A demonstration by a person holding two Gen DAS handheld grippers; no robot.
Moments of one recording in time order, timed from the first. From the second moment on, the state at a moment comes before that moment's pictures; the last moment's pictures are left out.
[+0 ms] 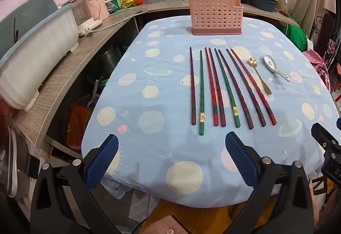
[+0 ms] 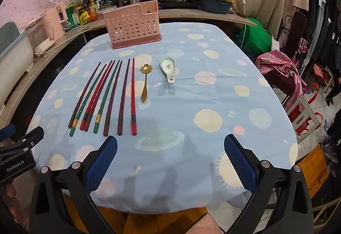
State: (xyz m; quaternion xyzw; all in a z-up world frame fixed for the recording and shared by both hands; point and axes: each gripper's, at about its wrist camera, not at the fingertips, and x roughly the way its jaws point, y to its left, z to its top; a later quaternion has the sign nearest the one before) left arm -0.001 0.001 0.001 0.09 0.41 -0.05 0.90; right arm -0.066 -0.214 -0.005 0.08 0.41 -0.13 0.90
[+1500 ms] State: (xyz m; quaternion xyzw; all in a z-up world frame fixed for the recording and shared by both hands) left arm 0.003 0.005 -0.001 0.09 0.43 -0.04 0.90; right arm -0.067 -0.212 0.000 0.08 0.40 -0.13 0.90
